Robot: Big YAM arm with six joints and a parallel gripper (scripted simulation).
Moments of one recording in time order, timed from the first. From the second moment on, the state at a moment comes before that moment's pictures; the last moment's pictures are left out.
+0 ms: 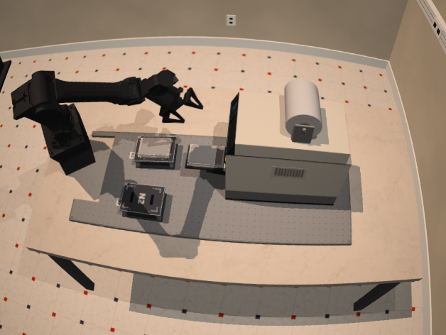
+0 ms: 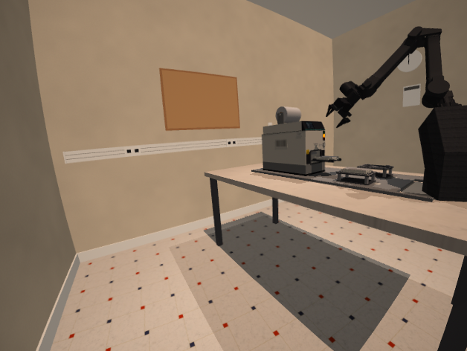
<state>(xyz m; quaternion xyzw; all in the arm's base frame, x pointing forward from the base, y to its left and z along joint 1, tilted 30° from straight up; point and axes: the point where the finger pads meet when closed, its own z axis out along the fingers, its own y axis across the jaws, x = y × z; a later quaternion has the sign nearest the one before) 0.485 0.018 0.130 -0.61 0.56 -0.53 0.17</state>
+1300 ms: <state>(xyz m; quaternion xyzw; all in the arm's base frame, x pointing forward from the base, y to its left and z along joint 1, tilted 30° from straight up) 0.485 0.017 0.132 -0.61 0.57 -0.53 0.17</state>
